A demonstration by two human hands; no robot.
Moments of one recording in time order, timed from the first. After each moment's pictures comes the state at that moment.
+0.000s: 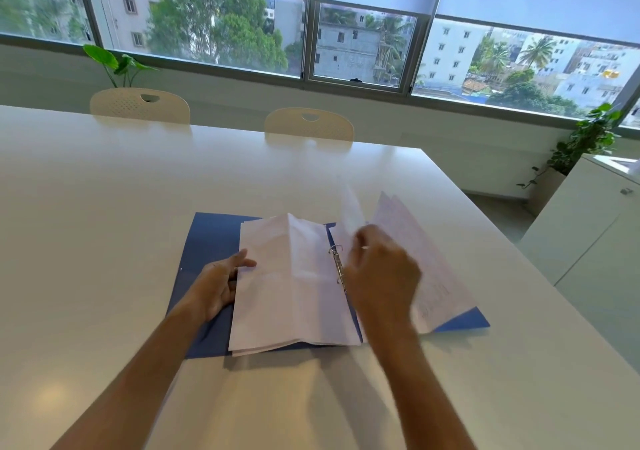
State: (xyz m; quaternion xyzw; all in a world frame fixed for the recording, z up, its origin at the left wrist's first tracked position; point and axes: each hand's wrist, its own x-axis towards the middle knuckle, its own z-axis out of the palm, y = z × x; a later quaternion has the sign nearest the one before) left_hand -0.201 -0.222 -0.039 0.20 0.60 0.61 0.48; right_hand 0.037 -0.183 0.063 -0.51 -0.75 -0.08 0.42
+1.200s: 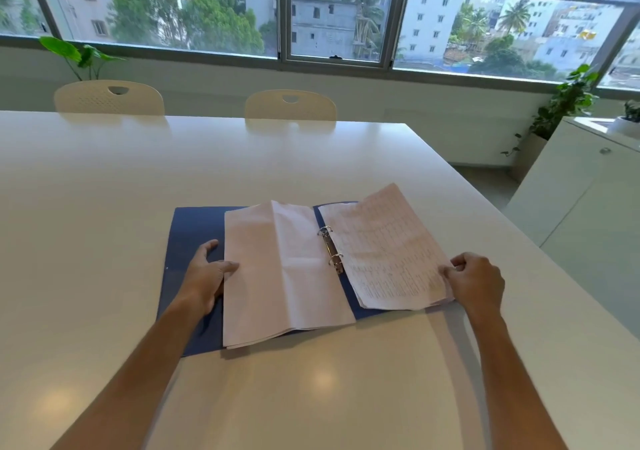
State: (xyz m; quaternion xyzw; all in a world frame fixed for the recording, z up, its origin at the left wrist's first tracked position) left_hand -0.205 -0.217 -0.051 0.18 0.66 0.61 0.40; right_hand 0.190 -0.085 -0.015 -0.71 -0.64 0.09 0.27
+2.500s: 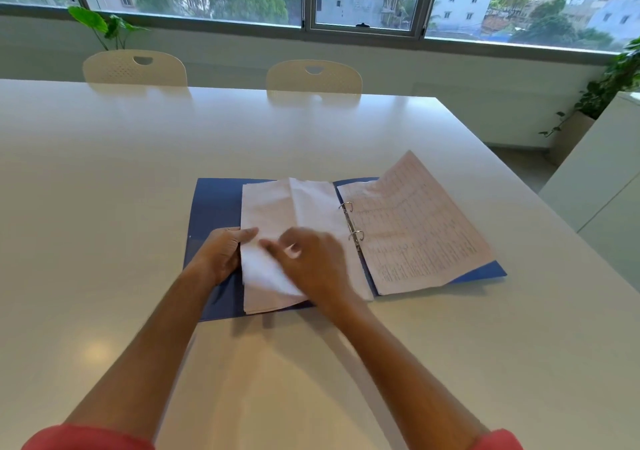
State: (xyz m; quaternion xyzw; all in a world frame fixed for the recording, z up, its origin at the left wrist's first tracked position) left_hand -0.206 -0.224 -0.042 0.18 0.60 0.60 0.49; right_hand -0.026 -0.202 -0.005 -0.38 -0.85 0.20 0.30
